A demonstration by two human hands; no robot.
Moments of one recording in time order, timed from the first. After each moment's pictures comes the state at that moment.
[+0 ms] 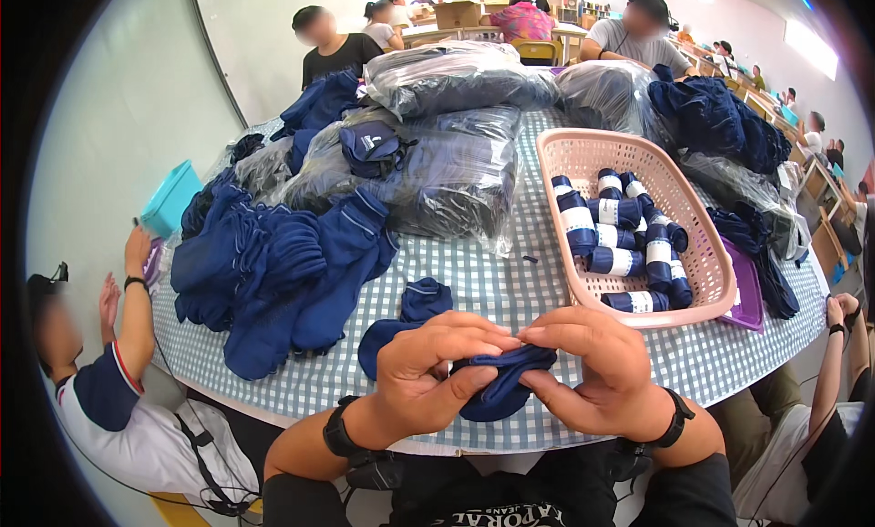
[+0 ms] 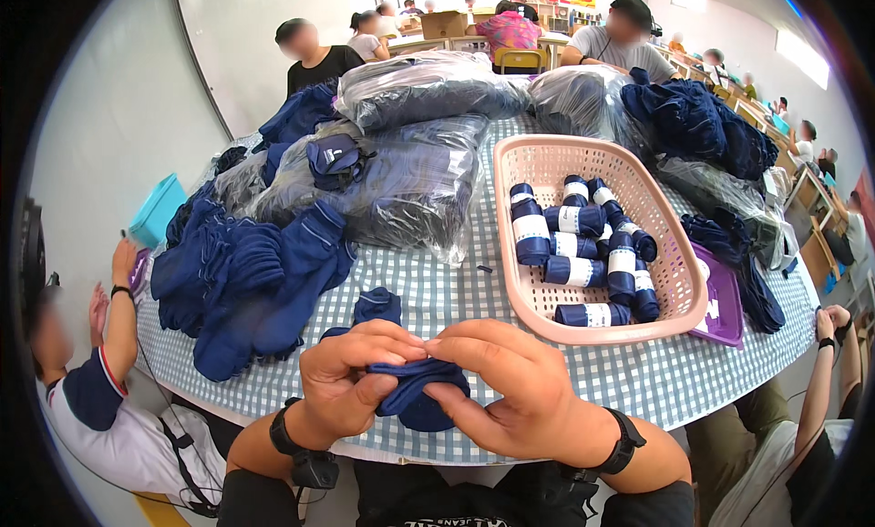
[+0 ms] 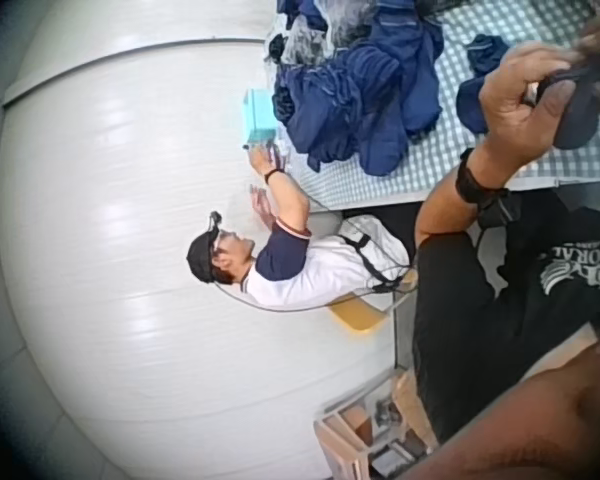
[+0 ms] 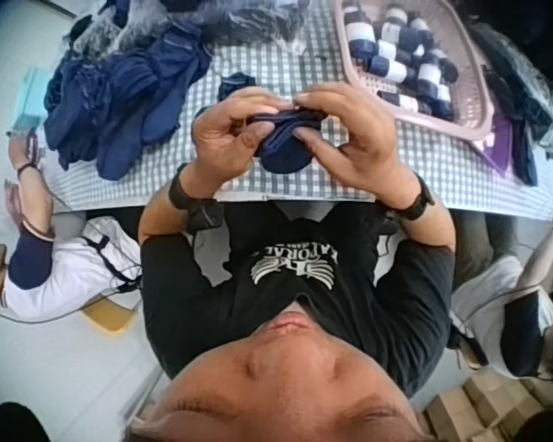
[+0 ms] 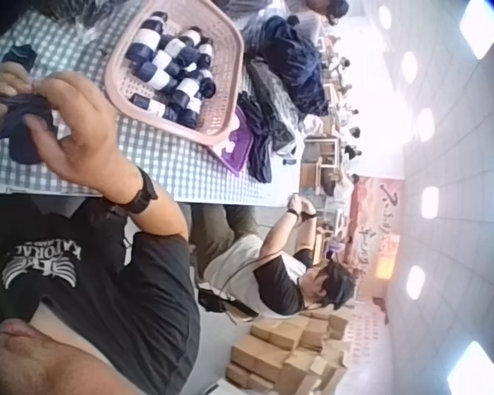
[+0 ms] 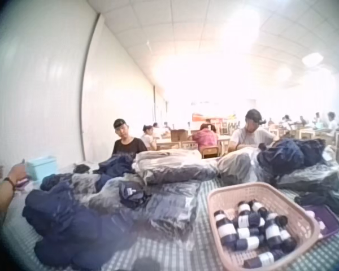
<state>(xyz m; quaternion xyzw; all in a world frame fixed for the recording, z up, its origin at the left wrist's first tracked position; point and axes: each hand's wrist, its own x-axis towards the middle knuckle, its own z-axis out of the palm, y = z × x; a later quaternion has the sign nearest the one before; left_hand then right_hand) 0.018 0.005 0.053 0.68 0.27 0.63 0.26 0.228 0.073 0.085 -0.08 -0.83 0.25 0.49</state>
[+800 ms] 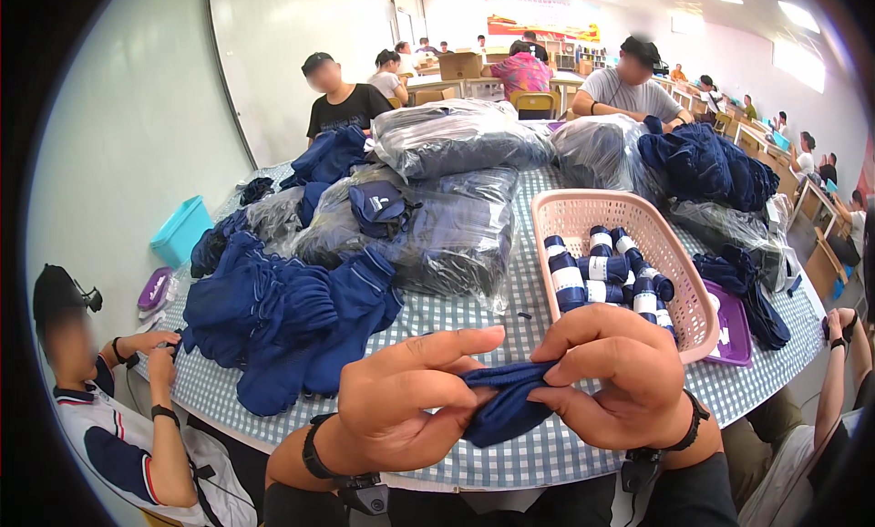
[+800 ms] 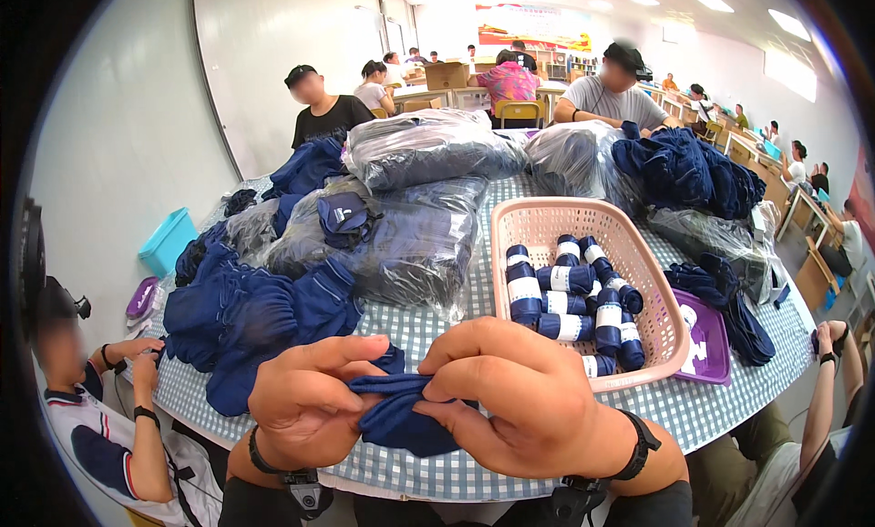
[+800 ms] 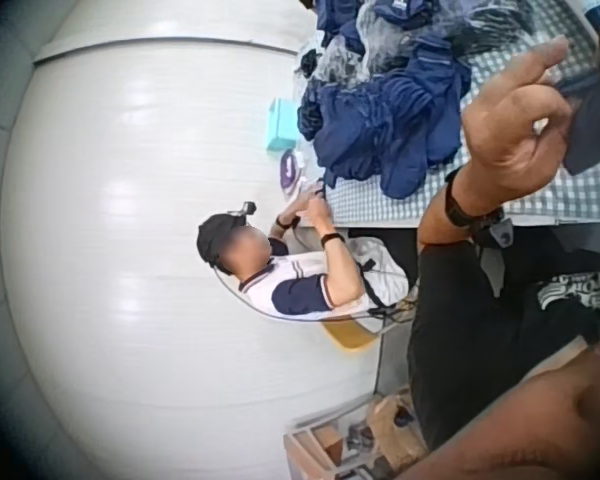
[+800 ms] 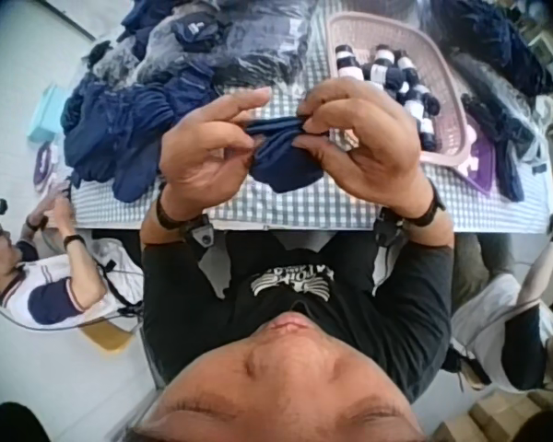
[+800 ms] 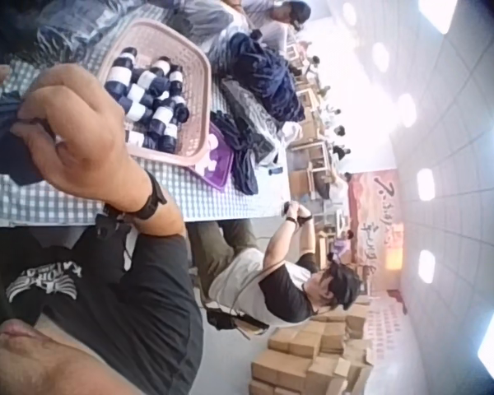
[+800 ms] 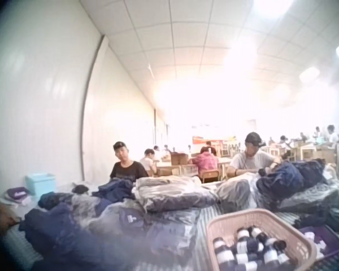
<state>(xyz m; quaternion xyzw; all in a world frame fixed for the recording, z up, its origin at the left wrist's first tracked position) 0.016 -0.001 0.136 0.73 0.29 0.61 0.05 0.230 0.083 0.159 0.00 -0.83 0.23 0.51</state>
